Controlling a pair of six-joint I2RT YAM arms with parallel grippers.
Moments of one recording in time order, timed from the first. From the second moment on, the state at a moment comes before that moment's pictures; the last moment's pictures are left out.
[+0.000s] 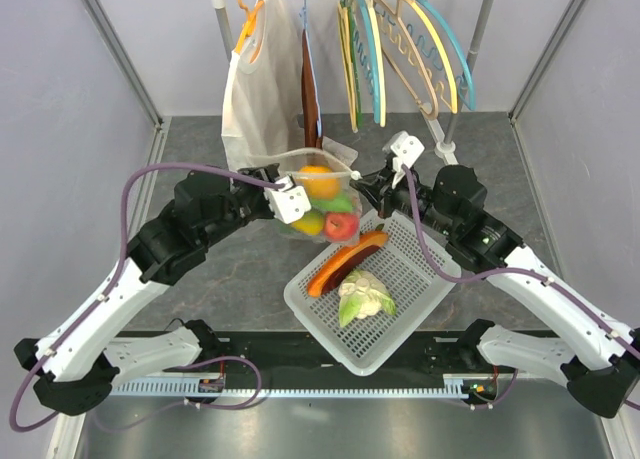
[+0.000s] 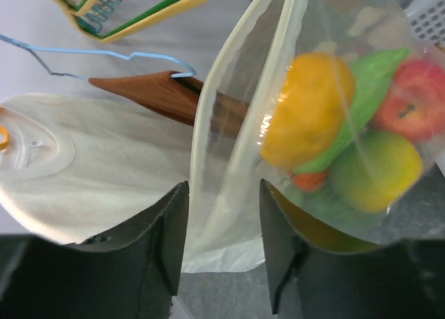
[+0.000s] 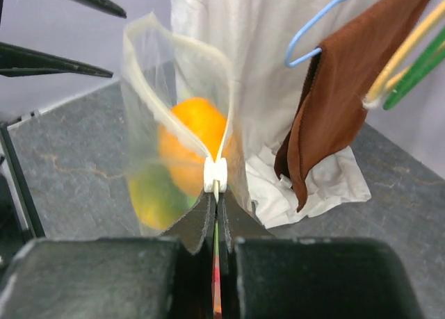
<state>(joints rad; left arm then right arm) -0.81 0.98 1.28 -0.52 -0.08 0.87 0.72 1.03 1.07 -0.07 -0.17 0.00</state>
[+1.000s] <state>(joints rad) -0.80 1.09 1.50 -0.68 0.38 0.43 0.70 1.31 1.58 -0.70 -0.60 -0.50</state>
